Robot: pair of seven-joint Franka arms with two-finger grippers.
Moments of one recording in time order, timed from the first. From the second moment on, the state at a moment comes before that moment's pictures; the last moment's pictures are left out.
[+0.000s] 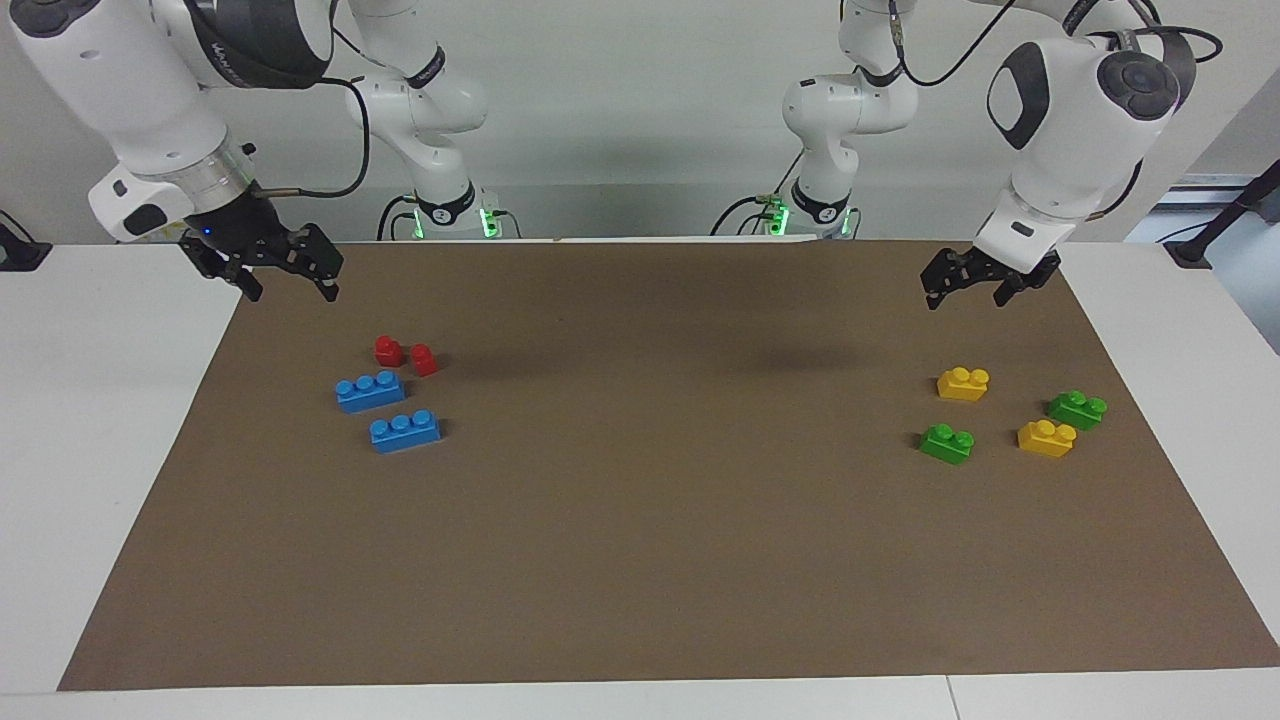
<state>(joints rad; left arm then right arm) -0.02 -0.07 -0.04 -1.83 0.02 1.68 0.00 0.02 0.06 -0.08 -1.54 0.05 1.56 0.02</state>
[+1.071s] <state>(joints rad) -0.02 -0.19 -0.04 -1.87 -0.03 1.70 0.02 0.02 0.06 -0.08 -1.53 0.00 1.55 -0.02</state>
